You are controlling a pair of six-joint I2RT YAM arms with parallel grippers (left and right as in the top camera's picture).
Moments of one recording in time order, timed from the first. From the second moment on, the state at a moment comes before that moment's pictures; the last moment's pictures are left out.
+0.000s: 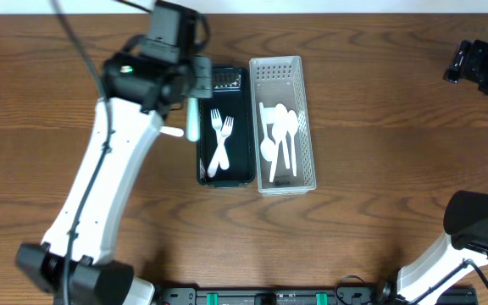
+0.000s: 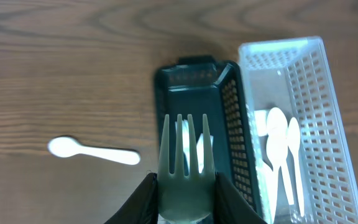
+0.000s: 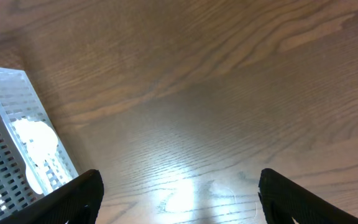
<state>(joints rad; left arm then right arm) -0.35 1.69 1.79 -1.08 -0.11 -0.25 -0.31 1.94 2.30 -1.61 -0.08 0.10</state>
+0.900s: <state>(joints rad) -0.36 2.15 1.83 -1.11 -0.09 -0.22 -0.31 1.94 2.30 -1.61 -0.08 0.10</state>
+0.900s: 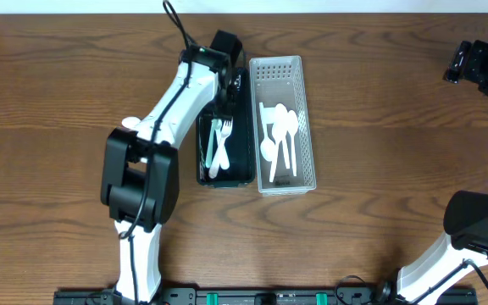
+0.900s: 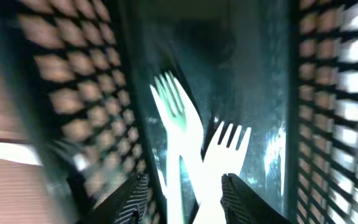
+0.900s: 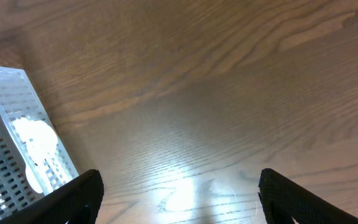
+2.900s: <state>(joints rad) 0.18 2.31 1.81 -1.13 0.07 -1.14 -0.31 1.94 2.30 -1.61 -0.08 0.10</state>
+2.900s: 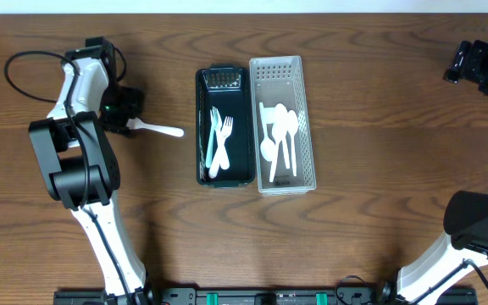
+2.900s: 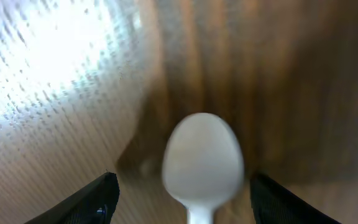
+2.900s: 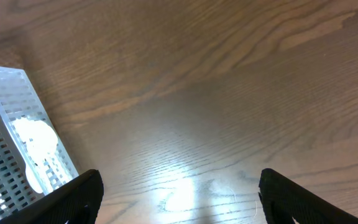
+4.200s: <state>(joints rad) 0.17 2.26 1.77 -1.08 0.09 -1.01 -0.31 1.94 2.30 -1.61 -0.08 0.10</state>
